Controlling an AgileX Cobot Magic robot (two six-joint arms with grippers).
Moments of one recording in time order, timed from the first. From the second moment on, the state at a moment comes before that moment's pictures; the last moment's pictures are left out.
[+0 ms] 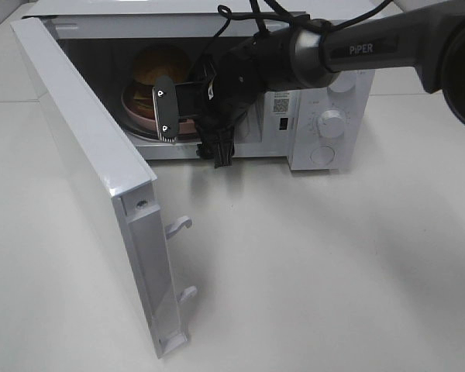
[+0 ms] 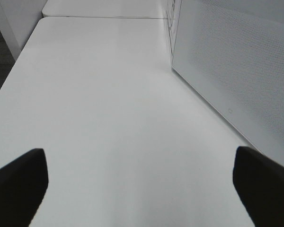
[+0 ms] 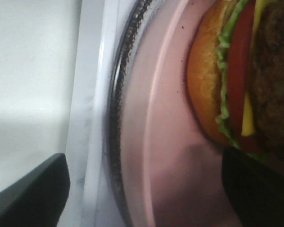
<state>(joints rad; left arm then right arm) 0.06 -0.01 -0.52 -0.09 1.08 0.07 0.60 2.34 -1.76 -0.25 0.27 -1.08</state>
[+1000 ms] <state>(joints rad) 0.06 -0.01 -0.52 -0.09 1.08 0.07 0.61 2.35 -1.77 -0.12 0.32 -1.09</state>
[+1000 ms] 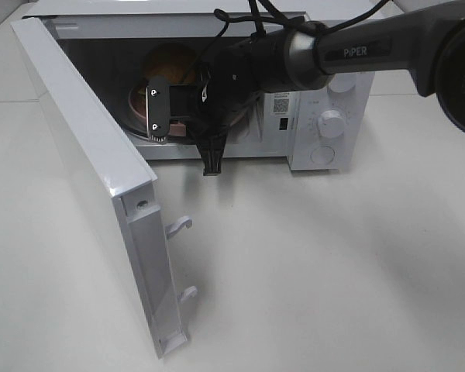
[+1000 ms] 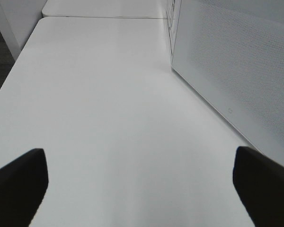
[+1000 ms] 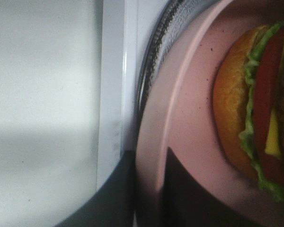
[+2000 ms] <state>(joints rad) 0.06 -0.01 -0.52 -0.09 1.08 0.07 0.61 2.17 -1.65 0.01 0.54 -1.29</state>
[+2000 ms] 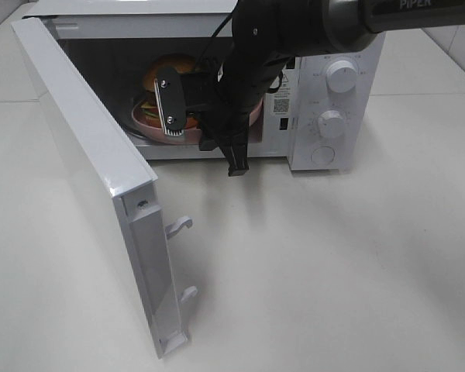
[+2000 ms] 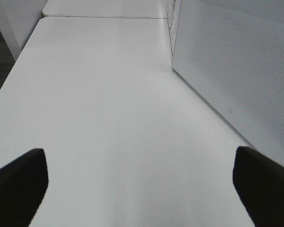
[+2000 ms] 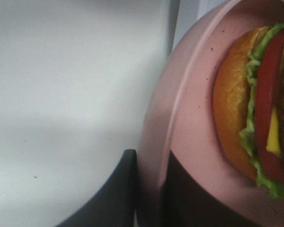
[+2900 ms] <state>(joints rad) 0.06 -0.01 -0.52 -0.09 1.08 0.07 0.61 1.94 -1.33 -0.03 0.36 -1.43</state>
